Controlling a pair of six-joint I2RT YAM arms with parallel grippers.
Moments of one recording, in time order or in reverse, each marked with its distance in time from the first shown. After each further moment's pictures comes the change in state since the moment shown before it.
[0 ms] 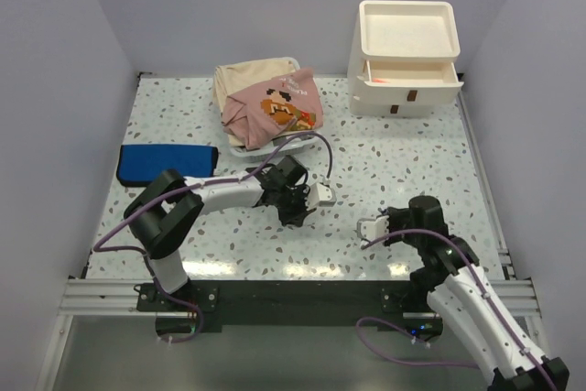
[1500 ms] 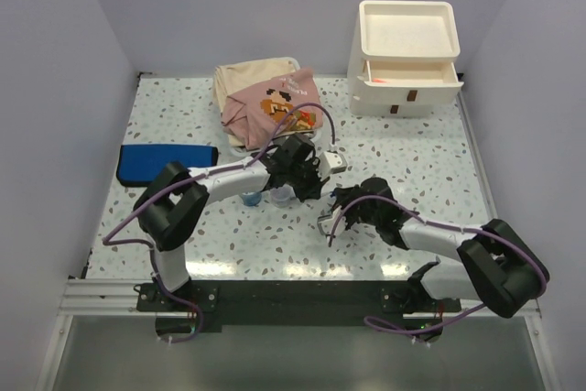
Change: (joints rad) left arm 0.035 0.074 0.179 0.113 -0.024 -0.182; right arm 0.251 0.765 -0.053 0.958 -0.103 -0.235
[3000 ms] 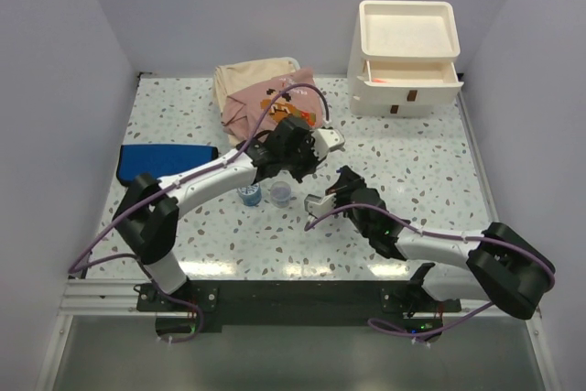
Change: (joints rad) left arm 0.008 -0.142 0.101 -0.107 -0.237 -0.024; right arm 0.239 -0.040 0.001 0.267 0.658 0.182
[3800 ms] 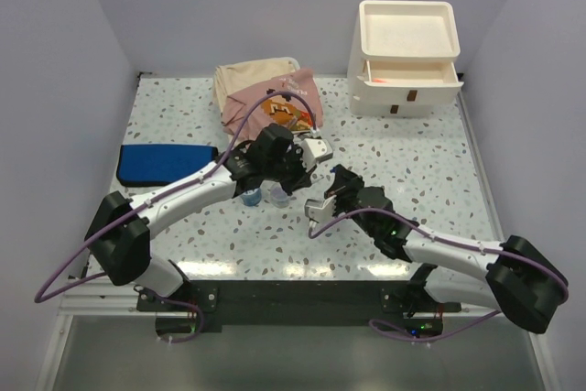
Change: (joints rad) left arm 0.000 -0.190 -0.156 0.008 0.151 -0.027; right arm 0.002 -0.109 0.019 -0.069 -0.134 -0.028
